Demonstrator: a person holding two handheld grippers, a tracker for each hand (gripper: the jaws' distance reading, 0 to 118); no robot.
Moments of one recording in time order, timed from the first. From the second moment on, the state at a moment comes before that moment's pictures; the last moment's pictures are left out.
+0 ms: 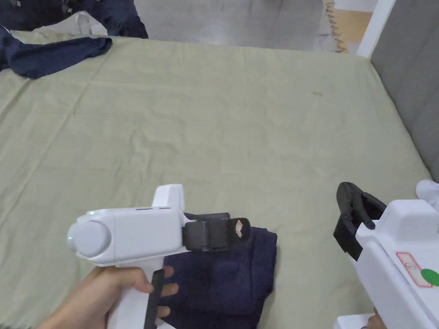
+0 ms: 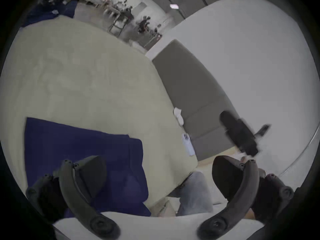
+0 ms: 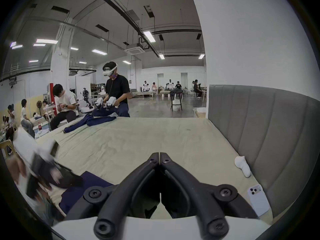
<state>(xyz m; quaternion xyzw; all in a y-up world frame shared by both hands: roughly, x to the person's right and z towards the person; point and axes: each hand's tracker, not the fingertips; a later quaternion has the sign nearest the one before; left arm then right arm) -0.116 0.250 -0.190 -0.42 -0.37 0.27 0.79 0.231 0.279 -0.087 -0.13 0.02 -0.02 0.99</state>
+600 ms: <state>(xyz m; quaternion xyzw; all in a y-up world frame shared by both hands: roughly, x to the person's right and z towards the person) -0.031 0.113 -0.220 -0.57 -0.34 0.31 0.68 0.232 0.271 -0.078 -0.15 0.02 -0.01 0.99</state>
